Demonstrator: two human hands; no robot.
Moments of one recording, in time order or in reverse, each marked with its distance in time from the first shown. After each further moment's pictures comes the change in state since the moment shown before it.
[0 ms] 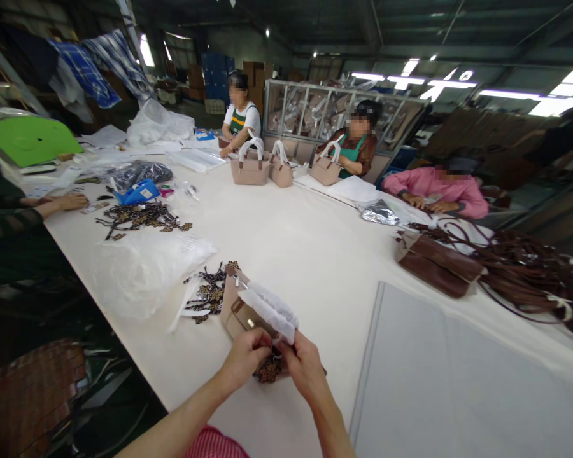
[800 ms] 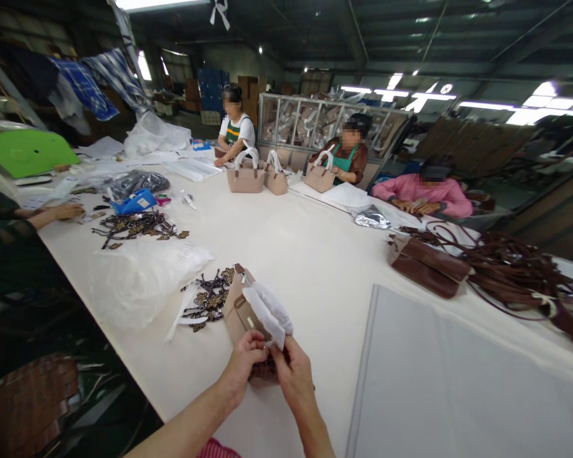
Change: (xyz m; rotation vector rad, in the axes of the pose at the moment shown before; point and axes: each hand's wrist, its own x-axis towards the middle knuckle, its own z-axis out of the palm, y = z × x) left_hand -0.010 0.008 0.015 -0.541 0.136 -0.179; right_hand -0.011 0.004 0.024 0.063 0.156 -0.041
